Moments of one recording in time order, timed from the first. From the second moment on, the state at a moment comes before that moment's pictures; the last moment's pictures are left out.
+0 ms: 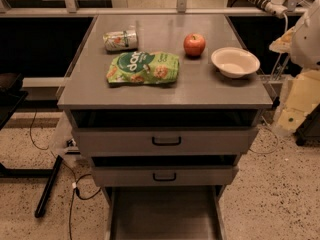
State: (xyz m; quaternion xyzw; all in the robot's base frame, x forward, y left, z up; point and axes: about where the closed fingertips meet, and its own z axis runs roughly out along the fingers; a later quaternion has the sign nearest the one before) arm 0.438 -0.217 0.976 -0.60 0.78 -0.03 0.16
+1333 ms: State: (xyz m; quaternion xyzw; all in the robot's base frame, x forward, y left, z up) arm 0.532 -0.148 0.980 -0.67 0.67 0.02 0.32
